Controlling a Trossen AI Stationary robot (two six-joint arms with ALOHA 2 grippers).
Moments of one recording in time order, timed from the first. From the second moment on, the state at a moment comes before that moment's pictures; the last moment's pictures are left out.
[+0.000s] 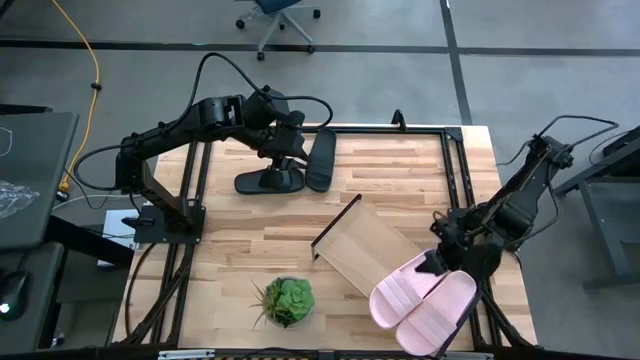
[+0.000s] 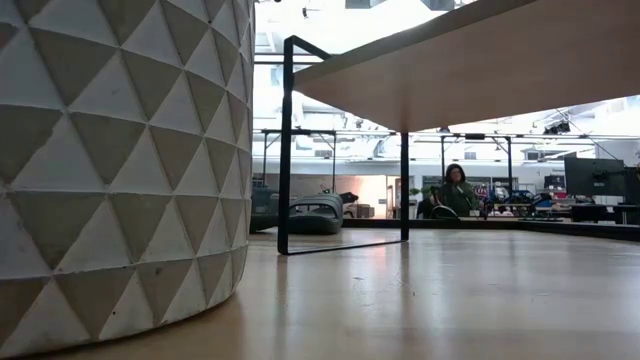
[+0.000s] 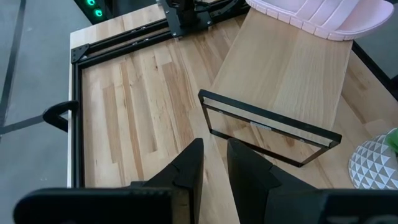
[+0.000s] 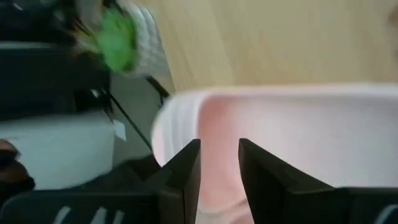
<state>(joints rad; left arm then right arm) 0.37 1.57 1.86 -1.07 0.28 0.50 0.84 0.97 0.98 -0.81 0.36 1.85</state>
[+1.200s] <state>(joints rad) 0.40 1.57 1.86 -1.05 0.16 0.36 0.24 0.61 0.98 -0.83 0.35 1.03</state>
